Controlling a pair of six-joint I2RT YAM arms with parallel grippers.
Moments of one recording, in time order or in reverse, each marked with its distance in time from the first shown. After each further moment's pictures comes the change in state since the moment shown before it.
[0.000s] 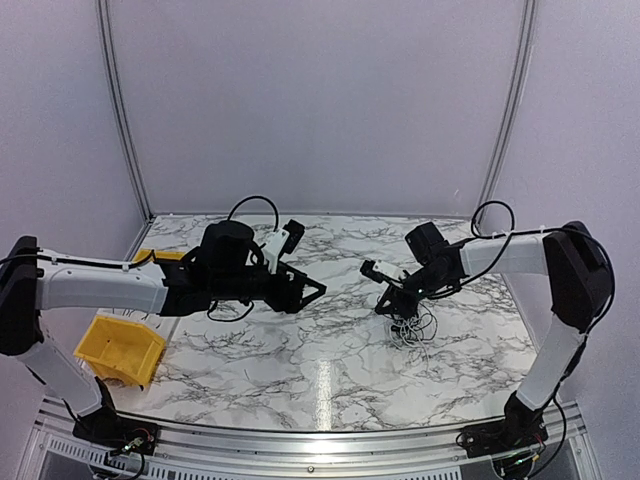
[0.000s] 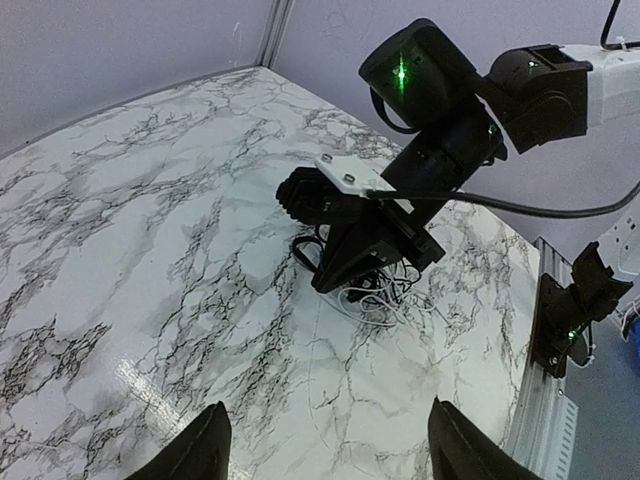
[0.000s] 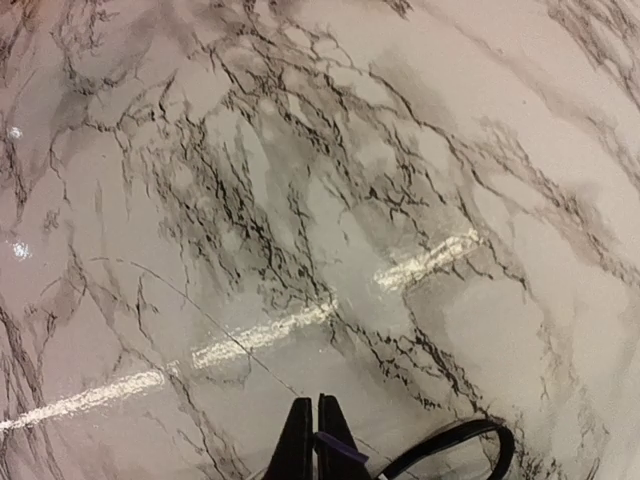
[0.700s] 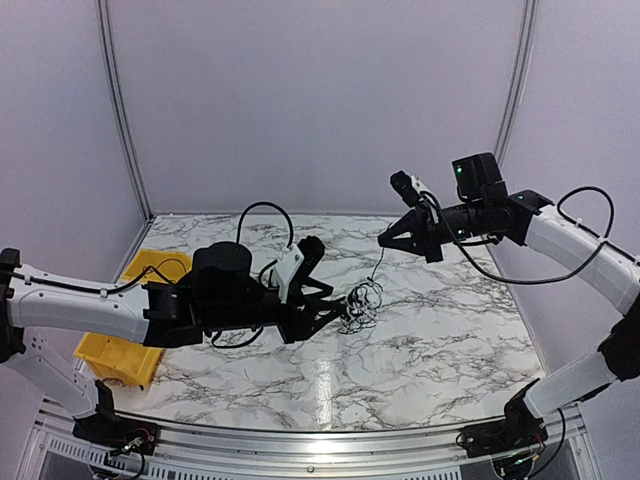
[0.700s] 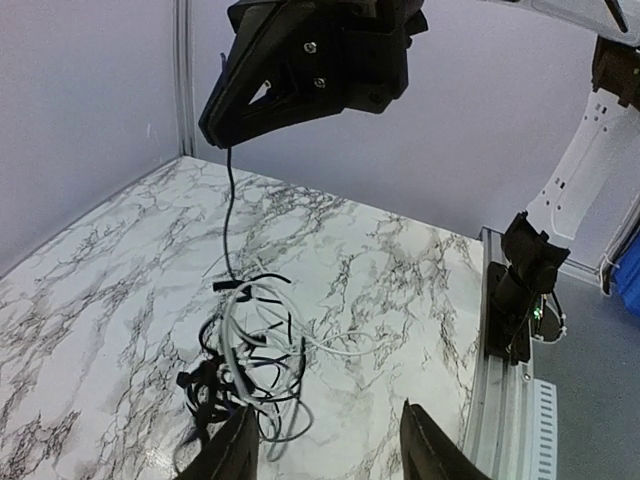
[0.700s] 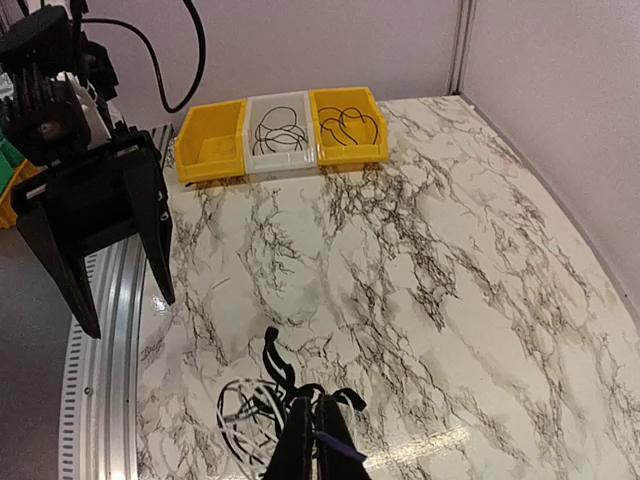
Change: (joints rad) left arm -0.240 -0.115 -0.055 0.110 -0.123 0.170; right arm 0.004 -0.375 0.228 -0.157 -0.347 0.074
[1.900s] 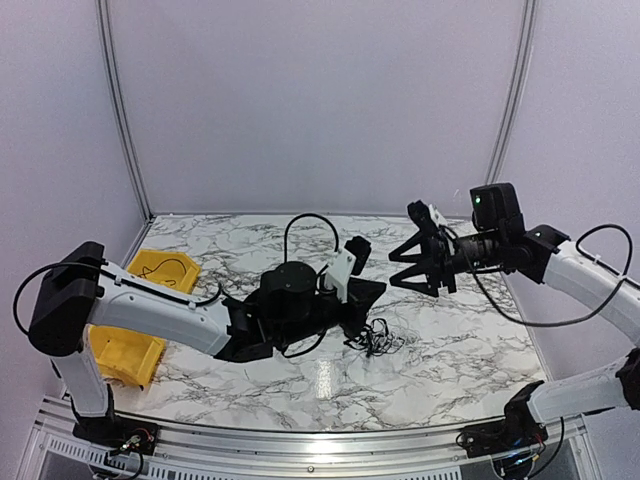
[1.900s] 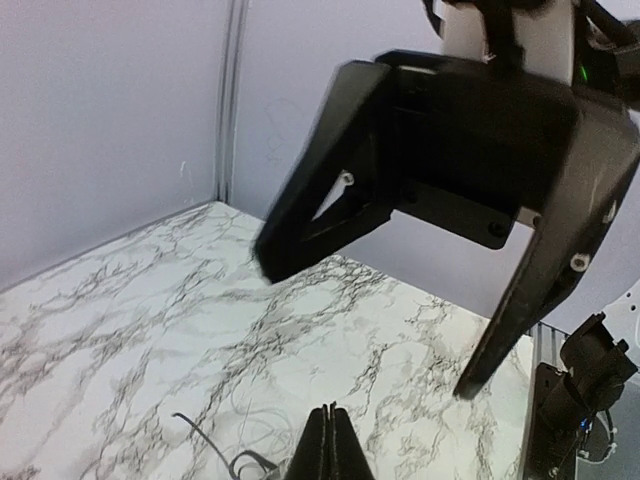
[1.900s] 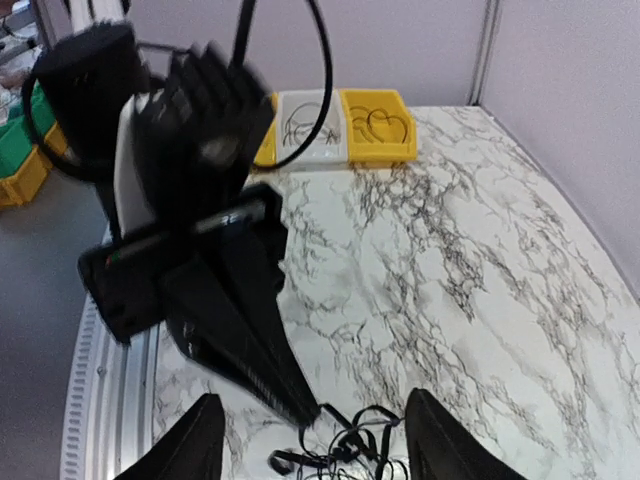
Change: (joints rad) left arm -0.072 0.416 0.273 0.306 -0.246 -0.051; right arm 0.017 -0.192 -0.198 0.071 -0.059 0.017
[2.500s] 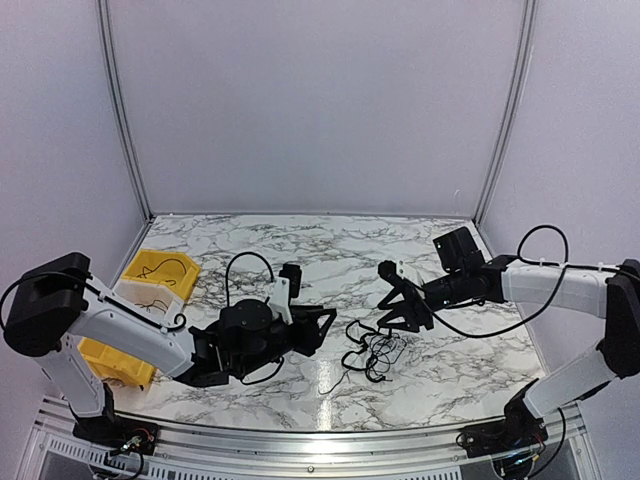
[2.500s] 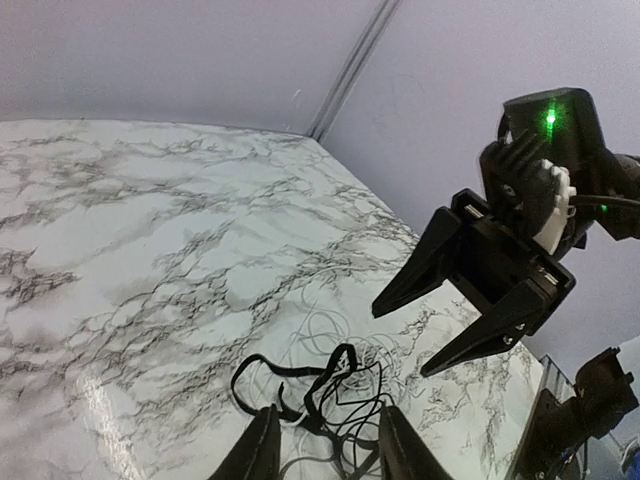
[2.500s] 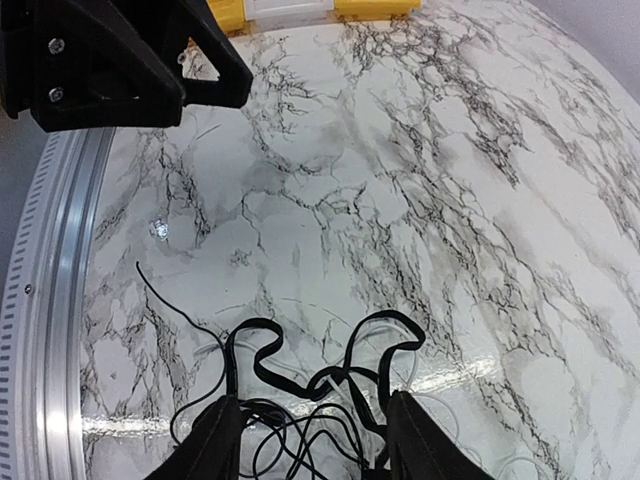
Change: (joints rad) left arm 0.003 -0.136 -0.418 0.194 -0.195 -0.367; right arm 0.010 0.203 -0.274 0.196 0.138 -0.137
